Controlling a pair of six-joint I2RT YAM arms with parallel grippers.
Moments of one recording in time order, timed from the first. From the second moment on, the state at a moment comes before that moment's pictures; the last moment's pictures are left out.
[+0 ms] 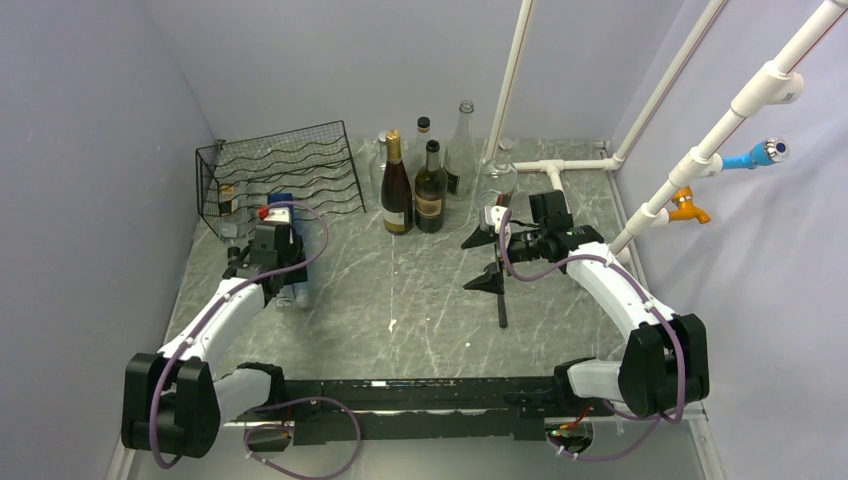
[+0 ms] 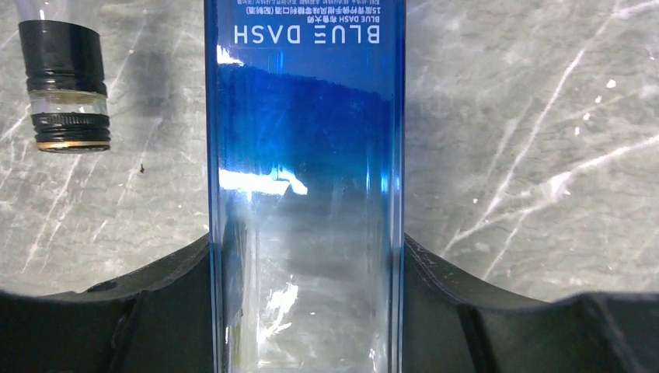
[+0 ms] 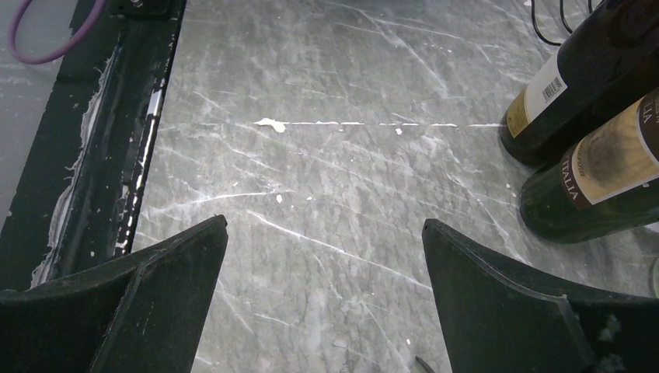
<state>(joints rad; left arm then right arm) -0.14 1.12 0.63 -0.36 -0.30 -0.20 0.25 1.28 0.89 -0.52 -1.16 -0.90</state>
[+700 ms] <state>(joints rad) -0.24 0.98 0.59 -0.44 -0.21 -0.29 0.25 1.27 0.89 -0.52 -1.16 -0.90</state>
